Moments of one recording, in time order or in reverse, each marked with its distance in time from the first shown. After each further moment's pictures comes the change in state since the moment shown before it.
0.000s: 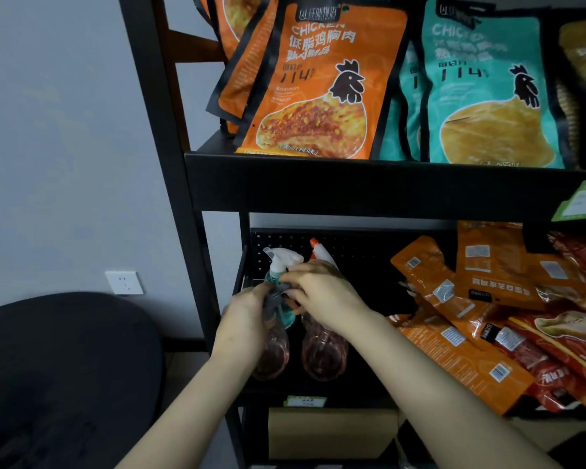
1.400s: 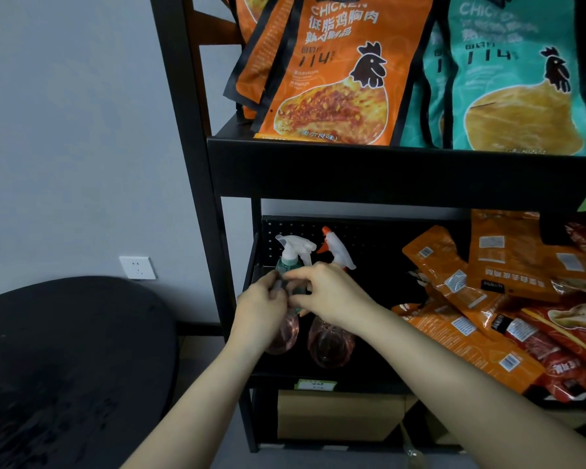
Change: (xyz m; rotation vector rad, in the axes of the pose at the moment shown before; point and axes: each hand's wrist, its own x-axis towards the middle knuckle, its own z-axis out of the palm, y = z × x) left_hand -0.006 0.018 -0.012 -0.416 -0.003 -0.326; right_hand -0.011 -0.019 0.003 0.253 -0.072 0.068
